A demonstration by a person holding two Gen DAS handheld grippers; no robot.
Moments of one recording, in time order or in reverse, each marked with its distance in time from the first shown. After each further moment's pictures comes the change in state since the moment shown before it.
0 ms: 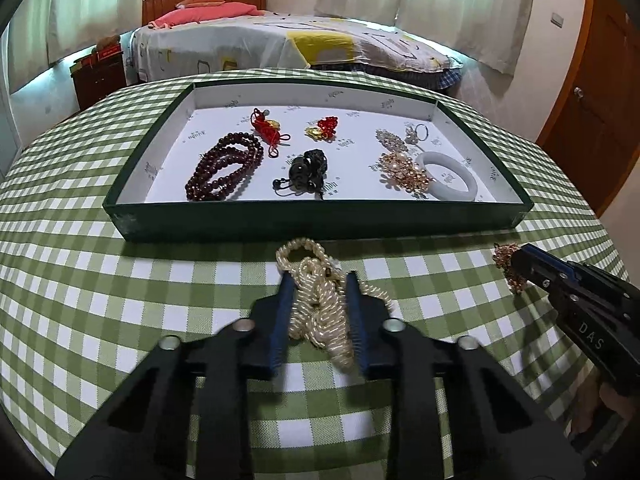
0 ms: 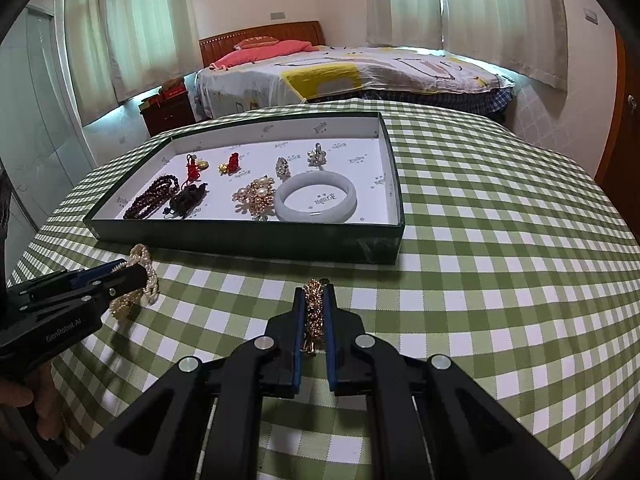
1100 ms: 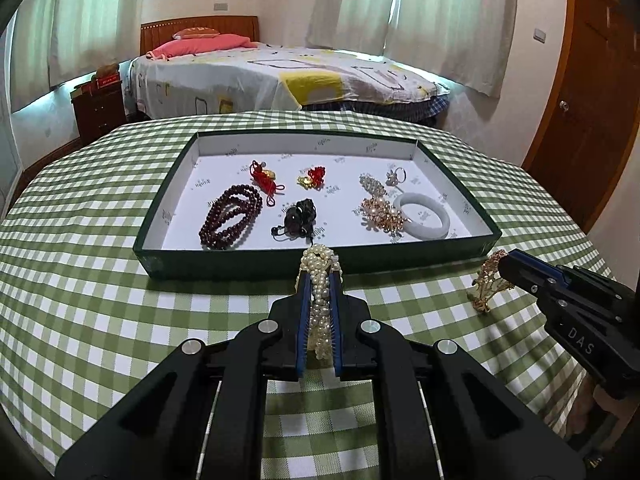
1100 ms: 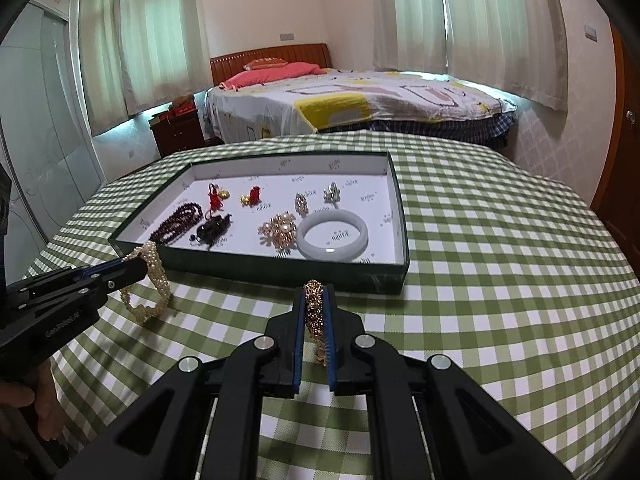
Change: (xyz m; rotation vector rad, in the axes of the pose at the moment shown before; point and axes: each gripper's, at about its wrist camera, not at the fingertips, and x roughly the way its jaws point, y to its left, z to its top) left arm -0.041 -0.004 0.010 0.026 -0.121 -0.007; right arm -0.033 0.015 0.010 -0.024 -0.091 0.011
